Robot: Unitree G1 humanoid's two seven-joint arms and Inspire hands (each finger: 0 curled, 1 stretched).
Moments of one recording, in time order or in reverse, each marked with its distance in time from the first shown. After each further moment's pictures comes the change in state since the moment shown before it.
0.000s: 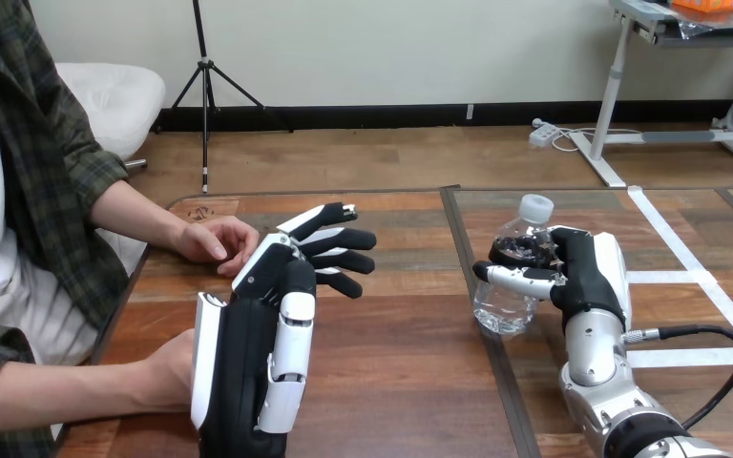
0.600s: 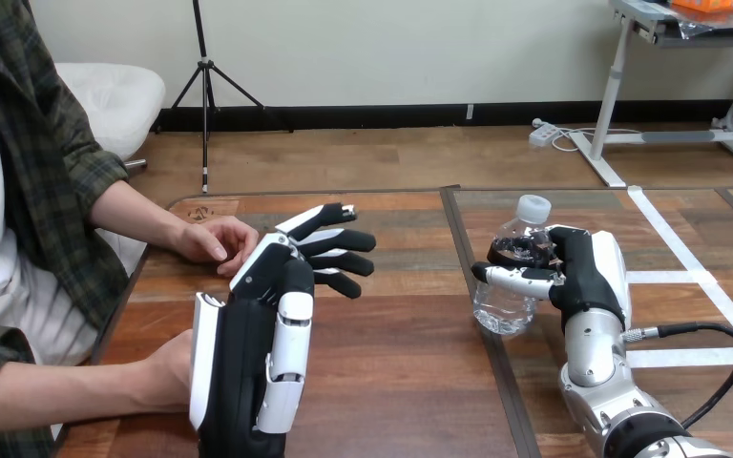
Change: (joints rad) left arm 0.000 0.000 -0.004 0.001 -0.003 -0.005 0.008; right arm 0.000 -0.001 0.016 0.000 -0.019 -0.001 -0.008
